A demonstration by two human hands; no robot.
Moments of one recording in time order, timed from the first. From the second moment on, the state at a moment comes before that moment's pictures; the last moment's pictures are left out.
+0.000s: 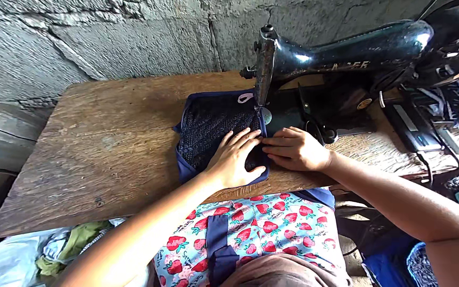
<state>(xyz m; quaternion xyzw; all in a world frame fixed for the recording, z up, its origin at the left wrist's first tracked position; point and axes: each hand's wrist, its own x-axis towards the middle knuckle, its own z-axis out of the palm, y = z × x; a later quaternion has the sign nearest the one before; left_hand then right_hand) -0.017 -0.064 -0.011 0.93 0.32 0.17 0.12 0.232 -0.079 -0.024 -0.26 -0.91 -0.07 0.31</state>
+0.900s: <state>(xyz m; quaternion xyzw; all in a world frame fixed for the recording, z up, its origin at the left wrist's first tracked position) -0.007 -0.040 -0.009 0.93 0.33 0.15 0.11 0.231 -0.075 -0.020 -0.35 -0.90 -0.06 0.27</state>
